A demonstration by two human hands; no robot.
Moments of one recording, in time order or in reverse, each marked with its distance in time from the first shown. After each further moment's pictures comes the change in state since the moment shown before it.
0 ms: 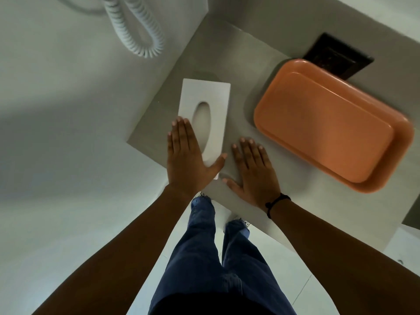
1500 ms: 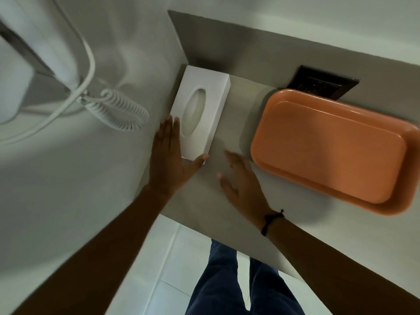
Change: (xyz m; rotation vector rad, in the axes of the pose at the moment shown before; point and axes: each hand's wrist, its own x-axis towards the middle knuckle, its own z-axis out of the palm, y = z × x) left_hand 0.142 -0.042 -0.028 -0.148 0.133 0.282; right_hand 0.081 -0.035 -0.059 0.970 0.299 0.276
